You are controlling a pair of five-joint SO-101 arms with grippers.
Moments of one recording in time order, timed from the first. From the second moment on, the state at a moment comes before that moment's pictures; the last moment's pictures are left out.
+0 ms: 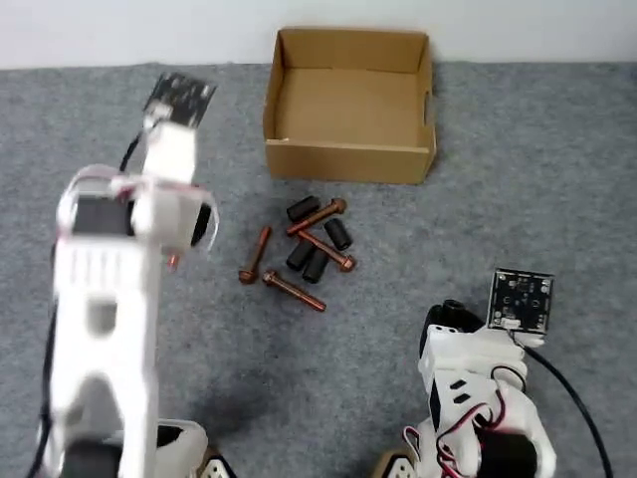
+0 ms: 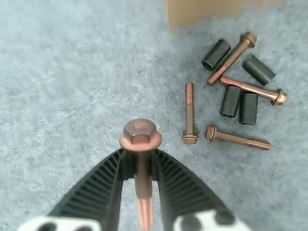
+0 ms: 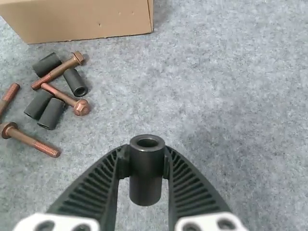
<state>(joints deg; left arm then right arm) -0.1 -25.2 11.6 86.0 -5.1 -0.2 -101.4 67.3 81.8 -6.8</state>
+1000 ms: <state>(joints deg) 4.1 -87.5 55.3 79.8 6.0 -31.5 -100.6 70.5 72.4 2.3</state>
